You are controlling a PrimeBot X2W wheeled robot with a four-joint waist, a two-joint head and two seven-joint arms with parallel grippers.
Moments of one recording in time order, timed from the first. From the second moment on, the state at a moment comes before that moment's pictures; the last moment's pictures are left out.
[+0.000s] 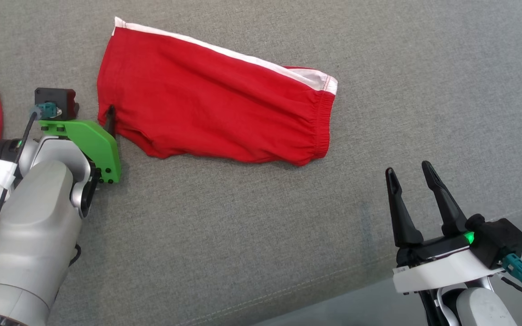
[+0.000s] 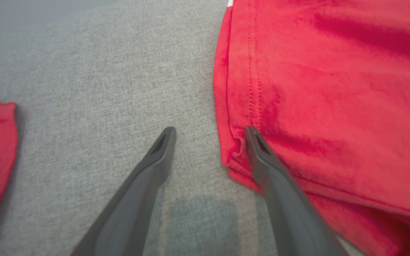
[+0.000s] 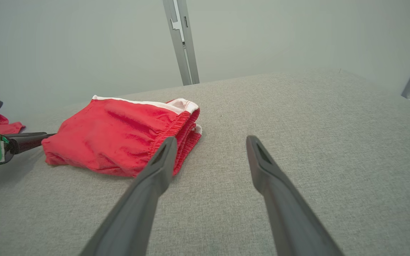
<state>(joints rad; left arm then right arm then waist) -0.92 0.30 -0.68 1.06 -0.67 -0.03 -0.05 -0.02 -0.05 0.11 -0.09 0.22 0.13 -0.23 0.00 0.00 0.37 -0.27</state>
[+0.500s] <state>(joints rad) -0.93 0.28 -0.67 1.01 -0.69 -0.02 -0.06 -0.03 -0.05 0.12 -0.08 0.21 0.13 -0.22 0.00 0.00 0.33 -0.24</state>
